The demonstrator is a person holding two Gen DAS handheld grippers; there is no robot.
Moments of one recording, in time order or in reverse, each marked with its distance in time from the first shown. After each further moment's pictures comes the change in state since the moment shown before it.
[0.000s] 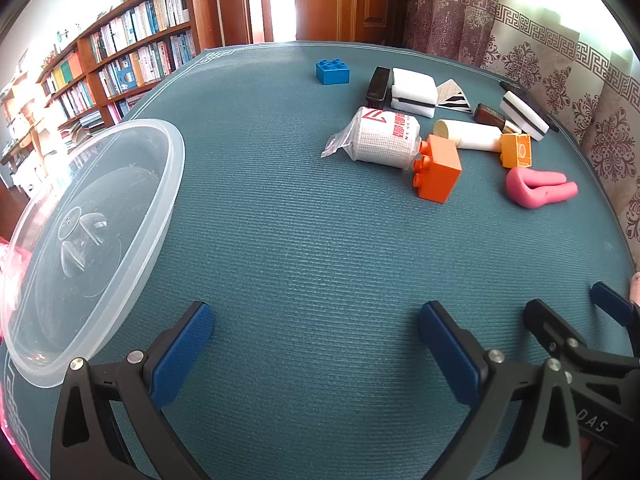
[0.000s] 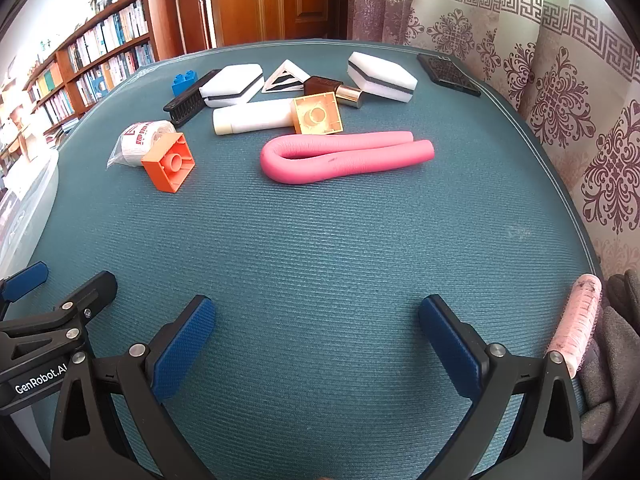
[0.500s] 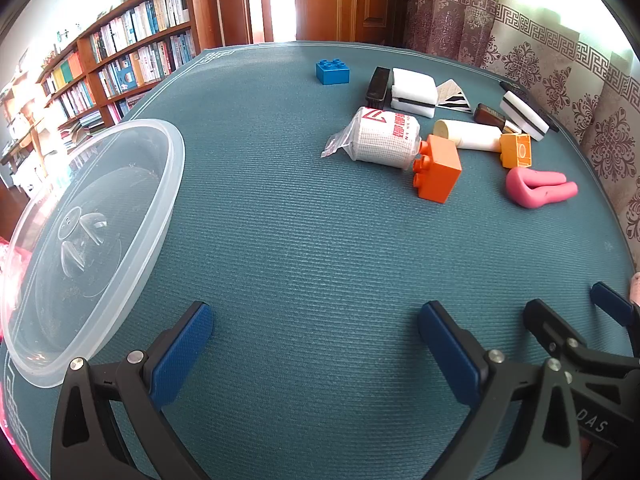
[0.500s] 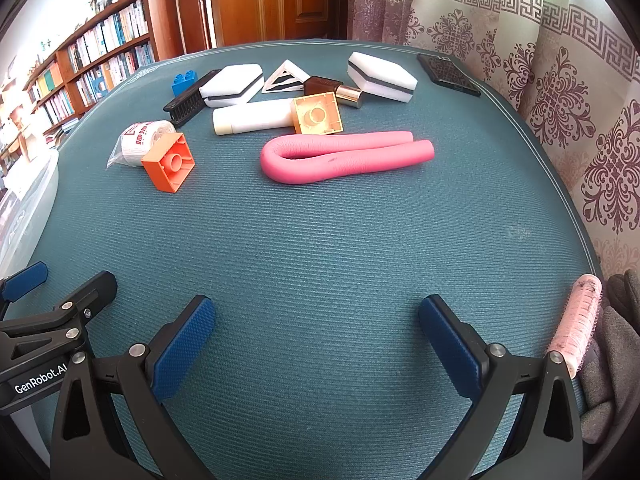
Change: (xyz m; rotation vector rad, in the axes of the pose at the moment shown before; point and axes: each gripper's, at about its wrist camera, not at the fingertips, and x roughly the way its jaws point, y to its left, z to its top) left arm -0.001 -0.001 0.000 0.000 0.000 0.000; right arm 0.000 0.000 0.000 -0.001 0.000 0.000
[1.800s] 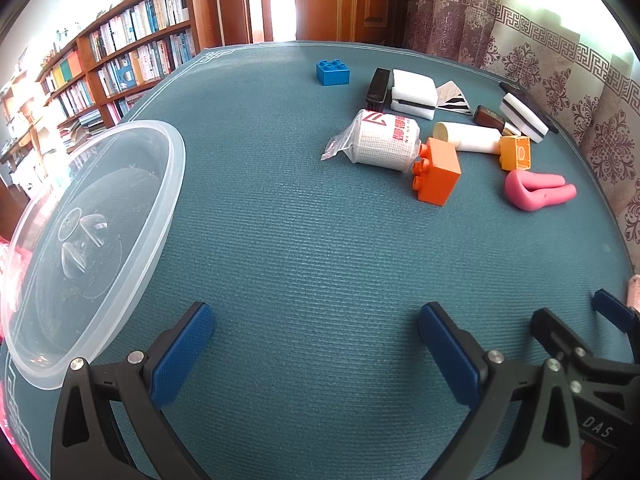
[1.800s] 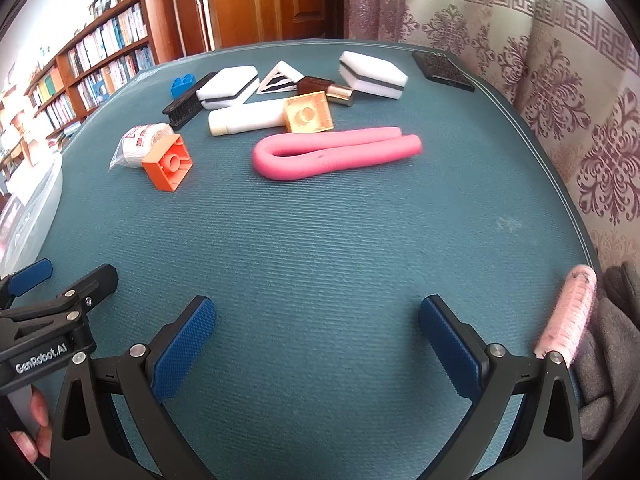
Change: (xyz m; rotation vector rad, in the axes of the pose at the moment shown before) left arm -0.002 0.001 0.002 0.001 0.004 -0.001; right arm -0.010 -0.013 -0.005 0.028 0.000 0.023
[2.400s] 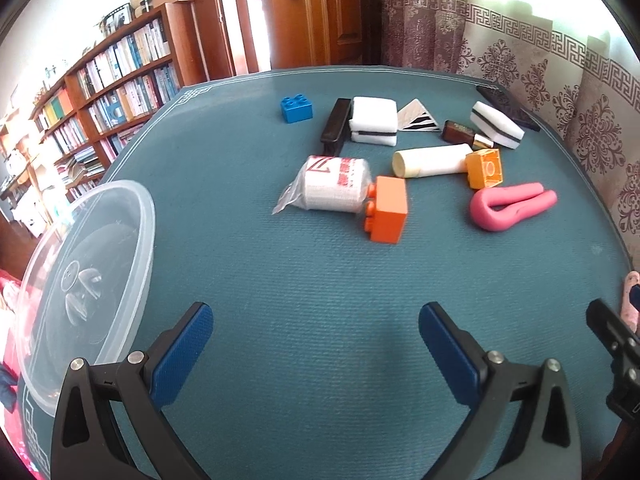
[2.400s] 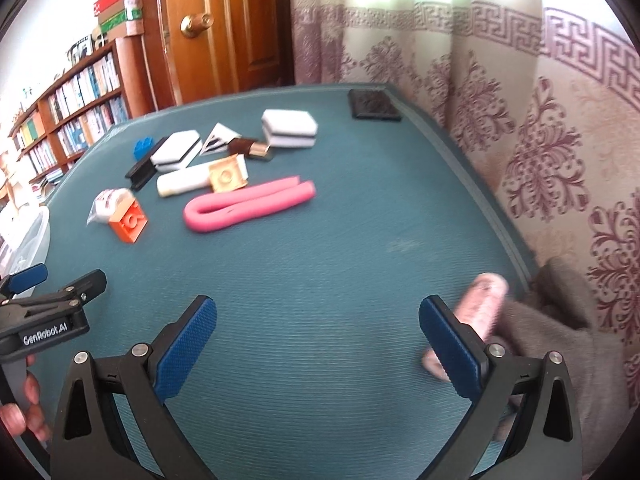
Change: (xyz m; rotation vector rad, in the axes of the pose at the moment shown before) left arm -0.012 -0.033 0.022 0.088 -0.065 0.005; right arm -0.043 -0.056 -0.001 0.074 -0.160 -0.073
